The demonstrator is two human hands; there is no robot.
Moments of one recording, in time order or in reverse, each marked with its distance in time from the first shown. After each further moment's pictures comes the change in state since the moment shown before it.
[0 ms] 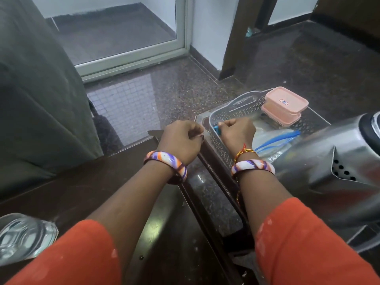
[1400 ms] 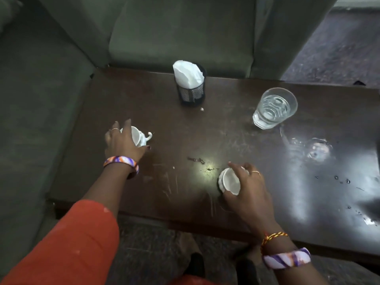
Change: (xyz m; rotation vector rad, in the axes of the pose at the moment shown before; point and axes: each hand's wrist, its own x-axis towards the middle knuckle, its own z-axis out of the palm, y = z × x) left_hand -0.430 -0.382 -0.300 0.400 0.452 -0.948; right_hand -0.486 0.023 0.162 -0.652 -0.852 -0.595
